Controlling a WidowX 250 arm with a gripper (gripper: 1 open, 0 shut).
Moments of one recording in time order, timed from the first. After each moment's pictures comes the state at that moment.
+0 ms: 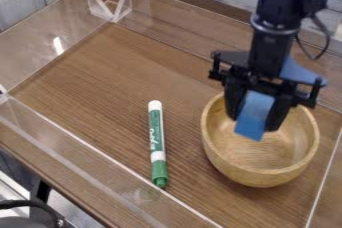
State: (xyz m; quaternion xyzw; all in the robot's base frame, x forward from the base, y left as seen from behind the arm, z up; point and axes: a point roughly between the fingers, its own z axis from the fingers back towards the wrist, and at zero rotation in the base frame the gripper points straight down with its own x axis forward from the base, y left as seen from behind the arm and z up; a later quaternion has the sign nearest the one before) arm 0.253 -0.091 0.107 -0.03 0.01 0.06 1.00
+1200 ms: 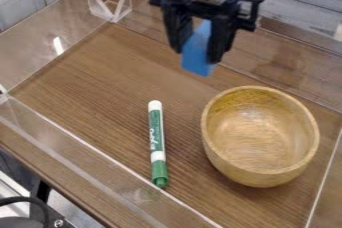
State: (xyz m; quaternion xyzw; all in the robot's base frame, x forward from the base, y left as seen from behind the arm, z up) arm 0.240 -0.023 0.164 -0.03 -0.03 0.03 1.00
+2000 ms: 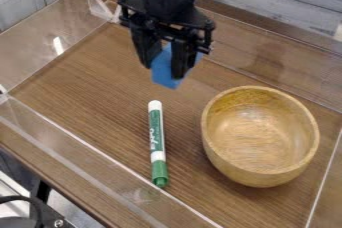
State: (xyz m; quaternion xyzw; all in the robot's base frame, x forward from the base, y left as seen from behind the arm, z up) arm 0.239 0.013 0.129 -0.02 -0.04 0.03 1.00
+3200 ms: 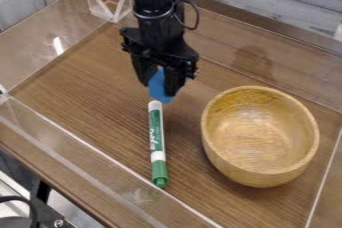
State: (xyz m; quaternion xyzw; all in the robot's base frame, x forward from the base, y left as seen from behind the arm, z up) arm 0.263 0.039 0.073 -0.01 -0.06 0.01 1.00
